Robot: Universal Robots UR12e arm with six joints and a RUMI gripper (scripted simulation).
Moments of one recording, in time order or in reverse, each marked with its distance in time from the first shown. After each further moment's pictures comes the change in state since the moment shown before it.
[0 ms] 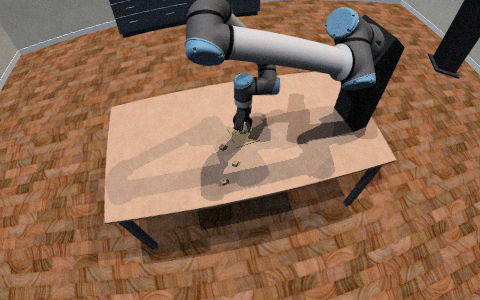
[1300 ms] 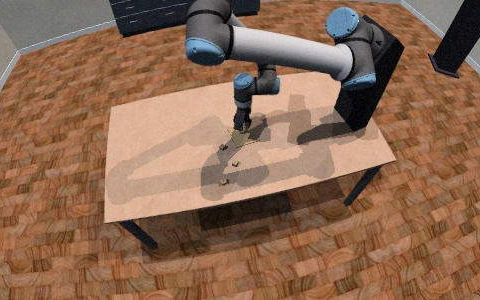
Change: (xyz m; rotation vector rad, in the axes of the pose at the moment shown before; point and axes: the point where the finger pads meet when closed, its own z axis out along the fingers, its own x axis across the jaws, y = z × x) arm 0.001 0.000 0.000 0.000 0.001 0.000
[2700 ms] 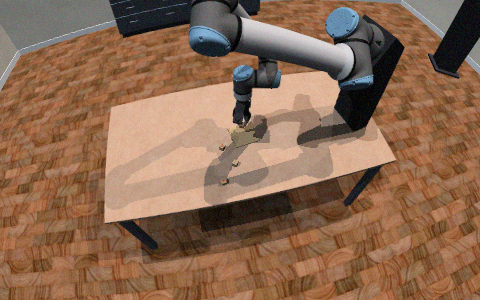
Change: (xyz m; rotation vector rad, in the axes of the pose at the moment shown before) arm 0.004 -0.001 -0.050 -0.002 0.009 -0.001
